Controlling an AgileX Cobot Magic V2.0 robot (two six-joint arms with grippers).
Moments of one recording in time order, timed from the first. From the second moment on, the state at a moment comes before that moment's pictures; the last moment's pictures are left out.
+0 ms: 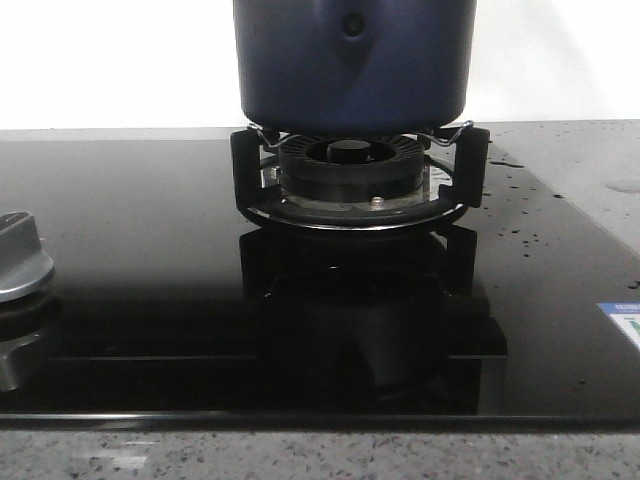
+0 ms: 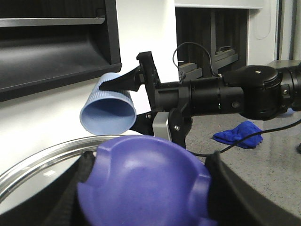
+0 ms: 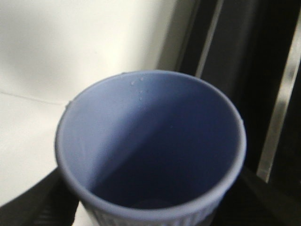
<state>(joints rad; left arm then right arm) -0.22 0.87 -0.98 -1.51 0.73 1.49 0.40 1.44 -1.34 -1.82 0.07 -0.05</state>
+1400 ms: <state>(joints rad) -0.22 0.94 -0.98 -1.51 0.73 1.49 -0.21 1.09 -0.53 -1.05 -0.18 0.90</state>
